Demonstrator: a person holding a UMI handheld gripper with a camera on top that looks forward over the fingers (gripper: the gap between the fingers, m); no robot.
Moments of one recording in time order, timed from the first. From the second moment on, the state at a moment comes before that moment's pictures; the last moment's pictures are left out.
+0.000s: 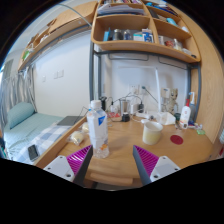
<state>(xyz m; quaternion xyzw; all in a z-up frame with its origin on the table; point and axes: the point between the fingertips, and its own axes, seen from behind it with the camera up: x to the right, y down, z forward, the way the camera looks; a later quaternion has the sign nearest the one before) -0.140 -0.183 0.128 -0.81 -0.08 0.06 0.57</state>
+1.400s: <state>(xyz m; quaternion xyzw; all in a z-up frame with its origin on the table) -0.222 -0.025 0.153 -0.76 0.11 0.21 0.61</state>
